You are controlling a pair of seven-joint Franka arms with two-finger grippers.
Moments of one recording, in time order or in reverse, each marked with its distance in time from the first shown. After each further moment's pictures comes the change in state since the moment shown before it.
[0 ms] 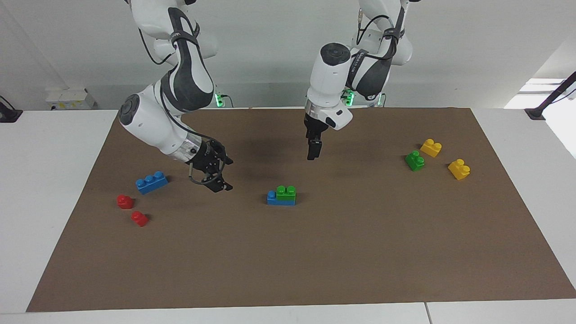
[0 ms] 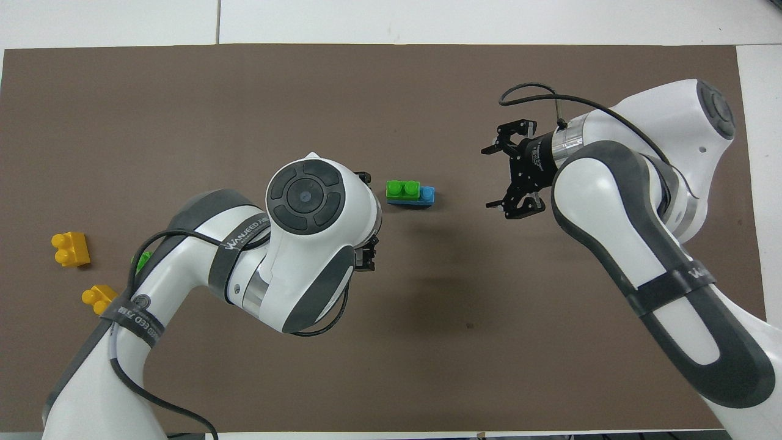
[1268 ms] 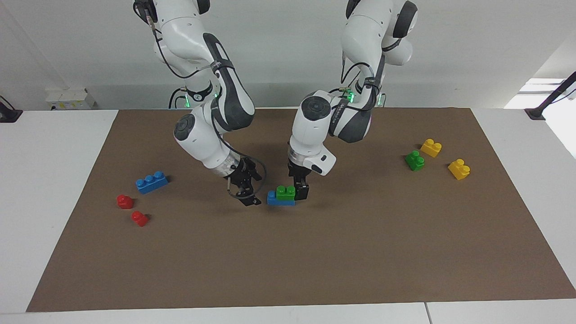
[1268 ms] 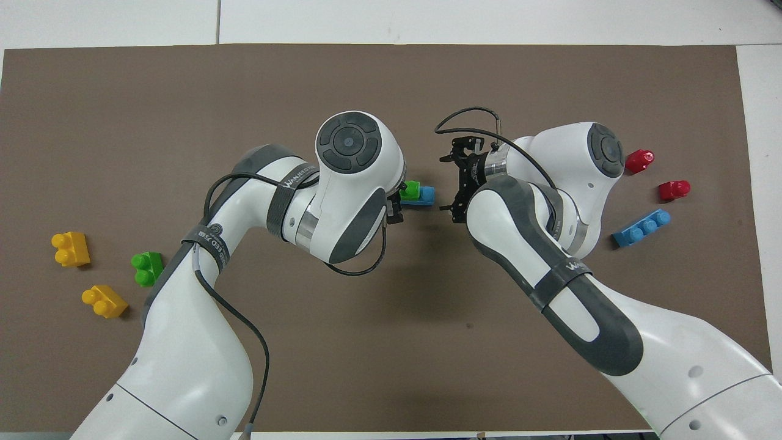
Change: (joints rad) left arm -0.002 0.291 0.017 0.266 0.000 0.080 -0.095; right arm 0.127 0.135 0.001 -0.044 0.054 0.288 0.026
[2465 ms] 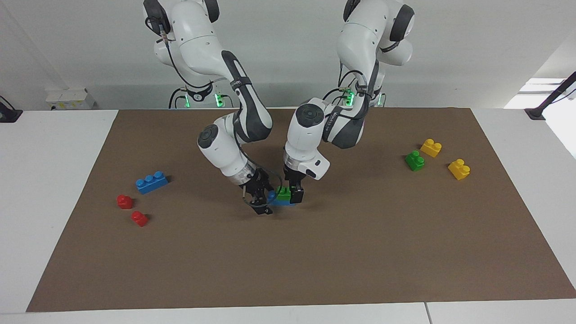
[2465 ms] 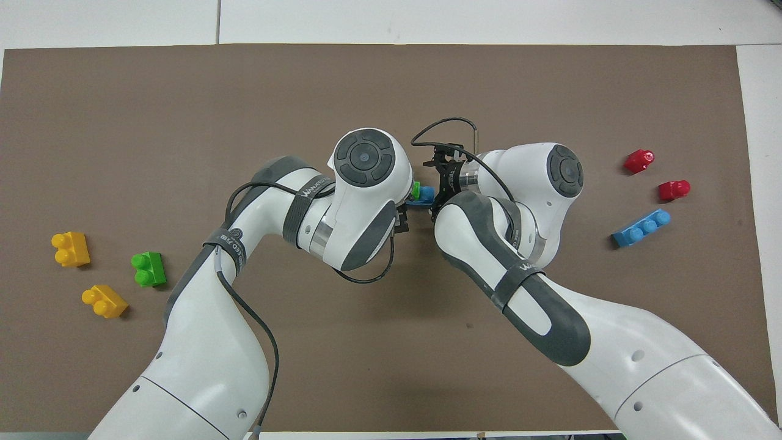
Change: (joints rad) left arm -0.023 0.022 -0.002 -0.036 0.005 0.034 -0.014; right arm 0.067 0.072 -0.001 -0.002 0.038 0.151 0.001
